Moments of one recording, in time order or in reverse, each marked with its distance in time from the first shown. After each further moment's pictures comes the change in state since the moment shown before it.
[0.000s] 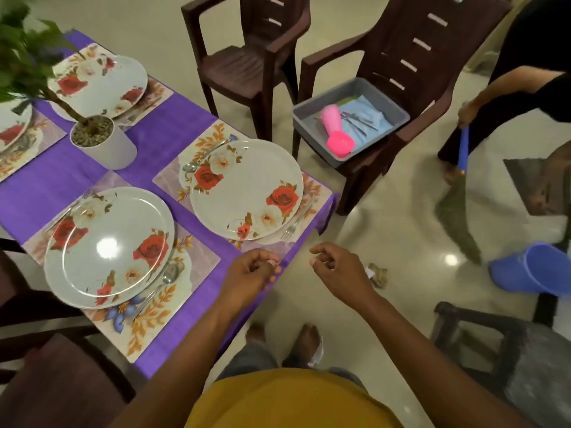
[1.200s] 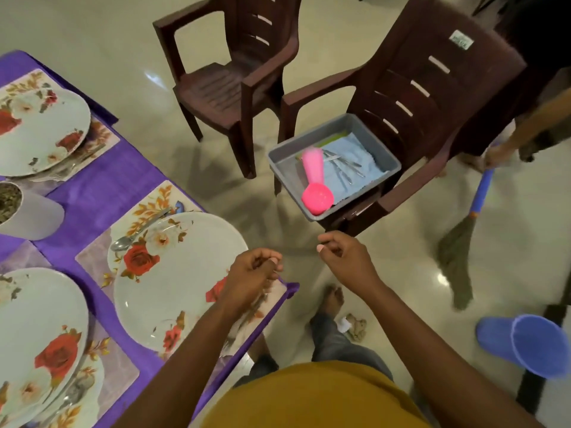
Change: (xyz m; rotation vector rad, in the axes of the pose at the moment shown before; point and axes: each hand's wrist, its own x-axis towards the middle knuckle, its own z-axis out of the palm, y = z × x) left_hand 0.220 0.147 0.111 -0.022 0.054 -0.054; right_hand 0.269 0.014 -0.167 0.044 -0.028 -0.019
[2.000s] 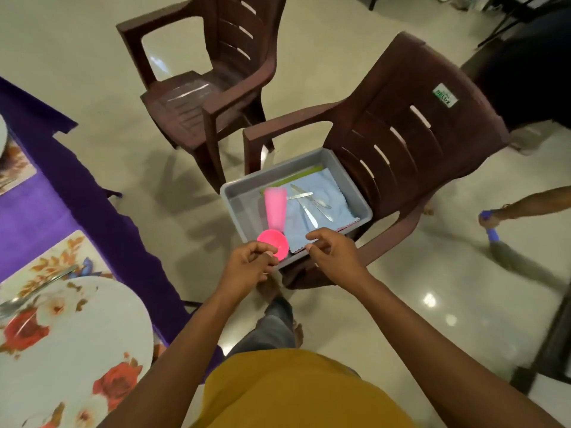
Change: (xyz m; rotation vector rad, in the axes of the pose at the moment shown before) left_hand 0.171 0.137 0.147 -0.113 0.039 -0.072; right_hand 0.214 0.019 -0.161 -0.134 -0.128 -0.048
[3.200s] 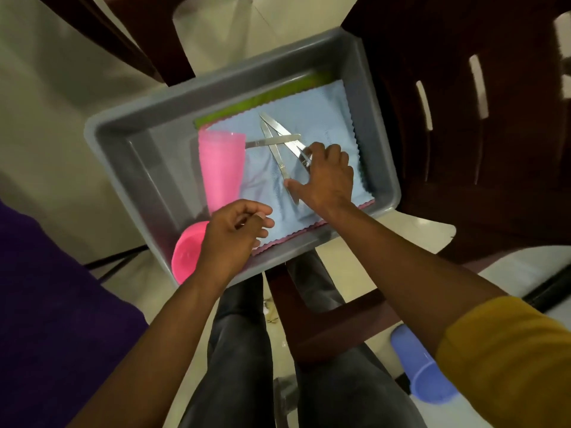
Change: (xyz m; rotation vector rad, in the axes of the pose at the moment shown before) left_hand 0.278 -0.046 0.118 -0.051 0.081 -0.344; right_hand 0.351 0.217 0.074 -0.717 -0.106 0.093
